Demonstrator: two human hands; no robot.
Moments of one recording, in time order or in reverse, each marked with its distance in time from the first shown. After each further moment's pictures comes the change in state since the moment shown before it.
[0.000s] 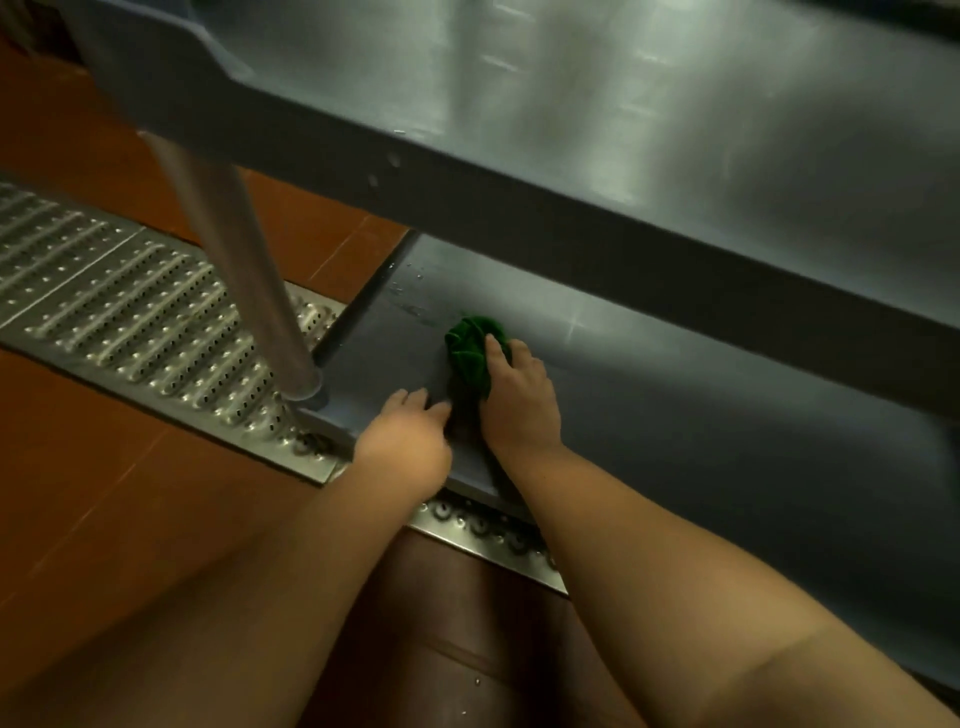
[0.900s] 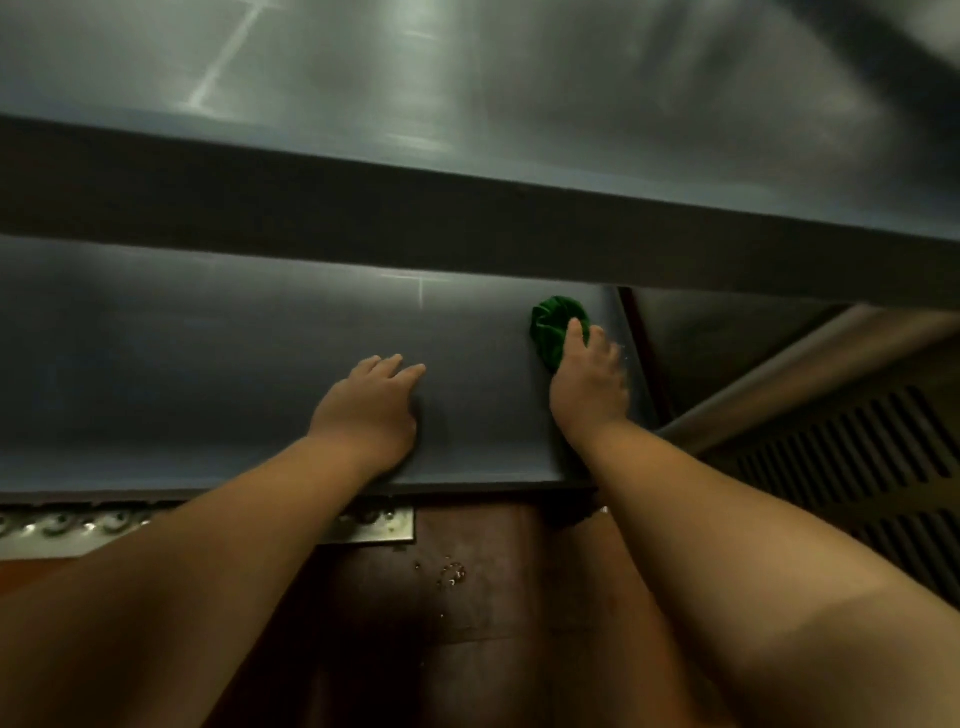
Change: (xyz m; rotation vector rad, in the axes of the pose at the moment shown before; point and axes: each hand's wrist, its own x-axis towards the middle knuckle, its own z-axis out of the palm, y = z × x) left_hand -0.014 0.323 0.069 0.027 -0.017 0.415; right_hand -0.164 0.399 -0.158 -0.316 0.054 0.634
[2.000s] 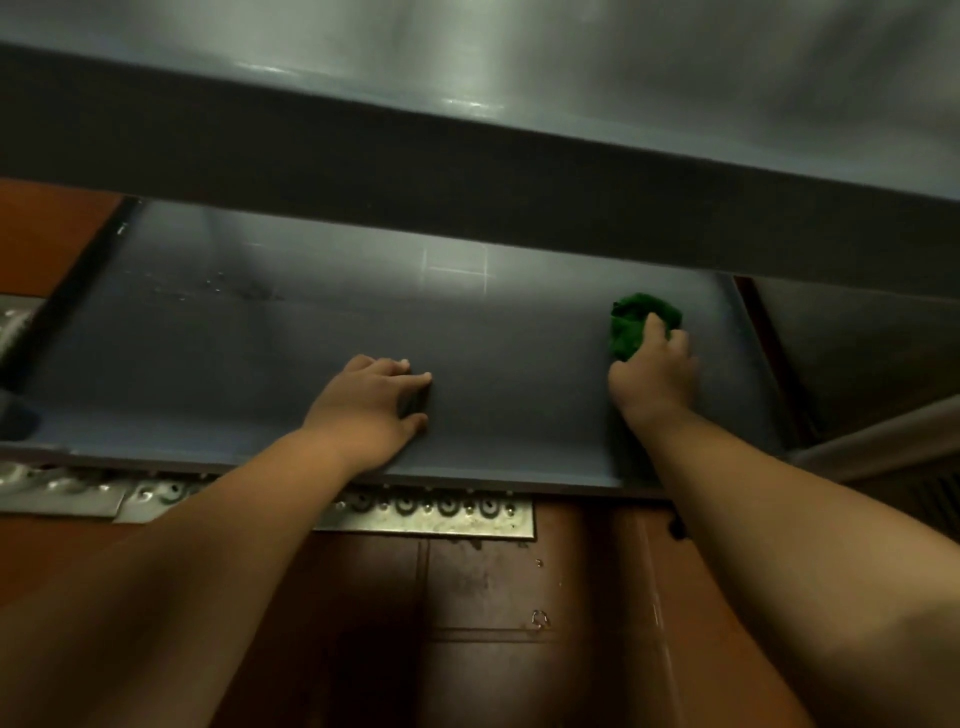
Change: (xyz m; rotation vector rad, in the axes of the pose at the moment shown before) left_hand -0.040 -0.158 -0.027 0.030 0.091 0.034; right_hand -0.008 -0.106 -0.003 0.214 -0.055 0.191
